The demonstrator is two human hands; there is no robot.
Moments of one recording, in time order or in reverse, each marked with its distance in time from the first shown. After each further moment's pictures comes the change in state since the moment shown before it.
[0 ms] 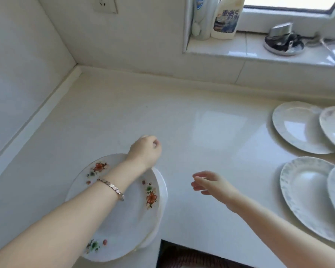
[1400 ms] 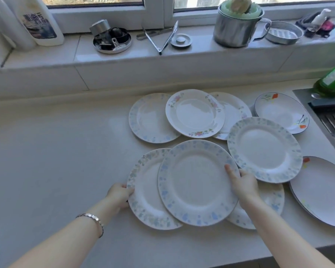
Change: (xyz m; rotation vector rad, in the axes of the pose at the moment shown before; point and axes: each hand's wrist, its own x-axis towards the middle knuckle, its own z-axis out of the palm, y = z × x) left_hand -0.049 0.264 0.270 -0.525 -0.443 -0.508; right_hand -0.106 0.242 -0.387 0.362 0.934 0.134
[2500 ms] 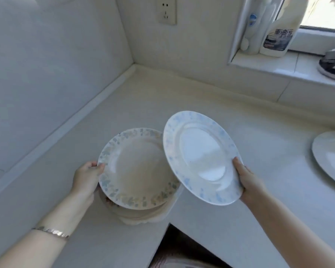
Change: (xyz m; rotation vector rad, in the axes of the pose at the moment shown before) left_hand -0.114 -0.235 -0.428 -0.724 0.801 0.147; right_hand -0.277 -0.094 0.349 0.264 -0.855 0.161
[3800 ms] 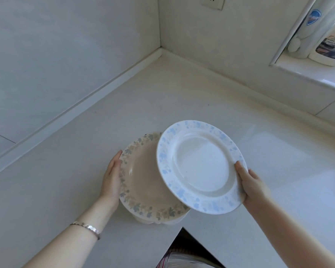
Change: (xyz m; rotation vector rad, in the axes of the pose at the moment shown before) left_hand 0.026 -0.049 0.004 -0.203 -0.068 0.024; right_hand 0.015 0.016 0.061 -0.259 0.068 -0.063
